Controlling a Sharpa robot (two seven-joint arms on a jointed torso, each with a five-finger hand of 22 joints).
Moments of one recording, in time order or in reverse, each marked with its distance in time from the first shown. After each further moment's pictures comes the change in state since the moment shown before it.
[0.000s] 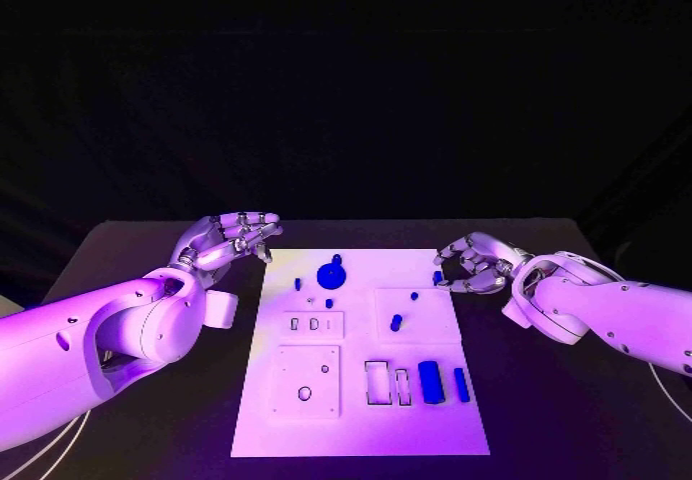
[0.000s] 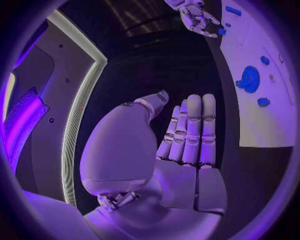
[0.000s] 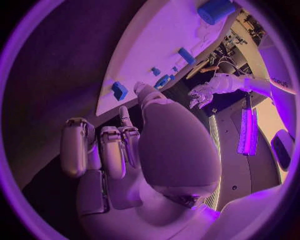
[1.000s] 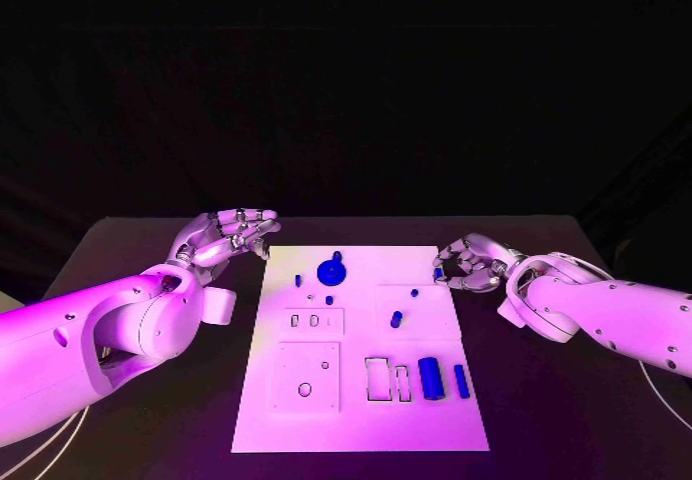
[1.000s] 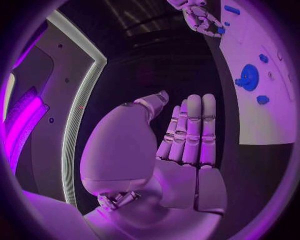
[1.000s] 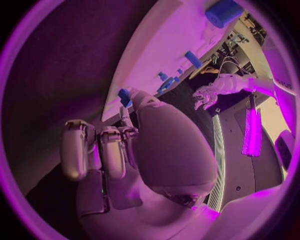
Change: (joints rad) left arm 0.000 -0.005 0.000 -0.001 0.000 0.000 -0.003; left_hand -0.004 0.004 0.003 -0.003 0.000 -0.002 0.002 0.000 0.002 -0.004 -0.004 0.000 0.001 0.000 0.000 0.000 0.000 0.000 0.000 0.000 0.000 0.000; right arm -0.020 0.037 0.001 -0.047 0.010 0.000 -0.020; right_hand 0.037 0.063 0.089 0.008 -0.085 0.027 0.006 0.000 -0.001 0.000 0.000 0.016 0.000 0.000 0.000 0.000 0.001 0.000 0.016 0.001 0.027 0.000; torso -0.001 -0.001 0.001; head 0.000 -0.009
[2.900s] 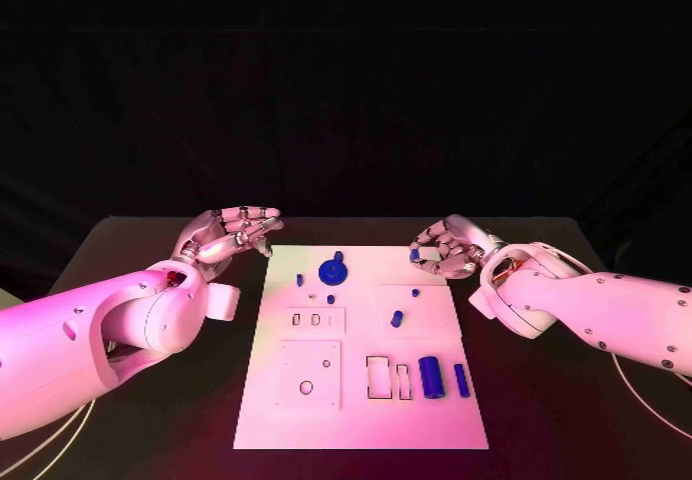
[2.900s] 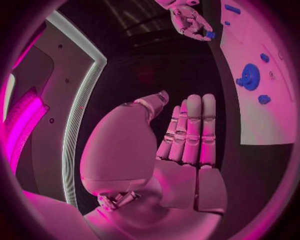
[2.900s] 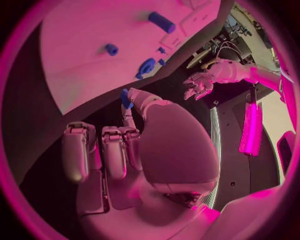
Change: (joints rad) left arm 0.000 0.013 -0.001 -0.019 0.000 0.000 -0.007; left_hand 0.000 0.000 0.003 -0.003 0.000 -0.003 -0.004 0.000 0.001 -0.003 0.004 0.004 0.001 0.006 0.001 0.005 -0.001 0.000 0.000 0.000 0.000 0.000; right arm 0.054 0.034 0.008 0.202 -0.007 -0.147 -0.198; right_hand -0.043 0.019 0.156 -0.073 0.000 0.089 -0.040 0.066 0.014 0.001 -0.024 0.023 0.000 0.002 -0.020 0.000 -0.001 0.000 0.007 -0.022 0.043 0.000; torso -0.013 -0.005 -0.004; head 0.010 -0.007
